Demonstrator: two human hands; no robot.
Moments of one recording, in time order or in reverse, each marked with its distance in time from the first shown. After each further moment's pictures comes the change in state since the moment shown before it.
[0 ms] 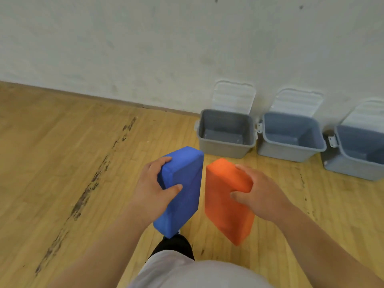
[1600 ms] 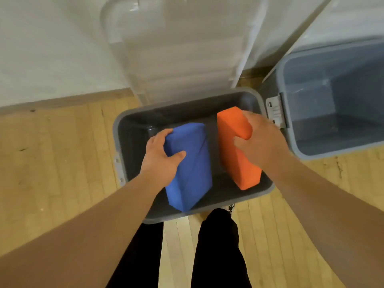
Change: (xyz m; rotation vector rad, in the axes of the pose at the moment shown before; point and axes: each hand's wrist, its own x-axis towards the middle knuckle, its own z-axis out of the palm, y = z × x) left_hand 0.880 -0.216 0.527 0.169 -0.546 -0.384; right_hand 0.888 0.402 0.016 -0.199 0.066 0.515
